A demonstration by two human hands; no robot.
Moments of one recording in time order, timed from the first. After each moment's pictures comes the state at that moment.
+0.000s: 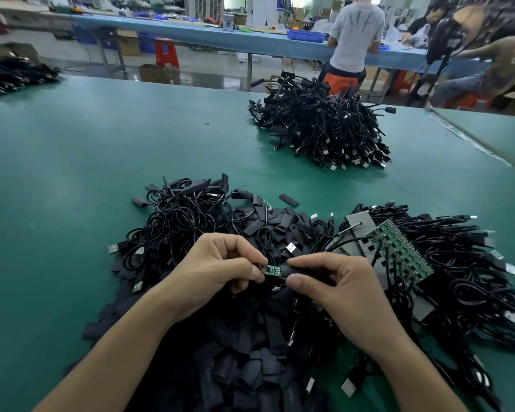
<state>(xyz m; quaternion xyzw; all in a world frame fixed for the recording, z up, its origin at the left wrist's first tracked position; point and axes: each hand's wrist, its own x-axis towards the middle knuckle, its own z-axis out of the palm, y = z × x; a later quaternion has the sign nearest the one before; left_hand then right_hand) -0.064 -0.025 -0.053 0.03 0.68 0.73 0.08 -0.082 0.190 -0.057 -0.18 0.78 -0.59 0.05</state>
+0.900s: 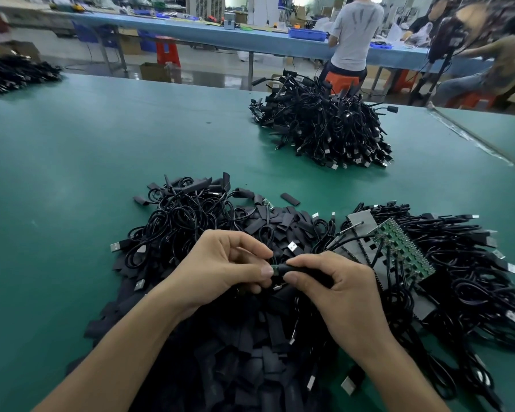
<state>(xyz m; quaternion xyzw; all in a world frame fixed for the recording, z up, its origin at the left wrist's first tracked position) -0.066 -0.026 -0.058 0.02 0.68 0.73 0.08 -0.079 0.182 -0.071 -0.23 0.82 -0.51 -0.11</state>
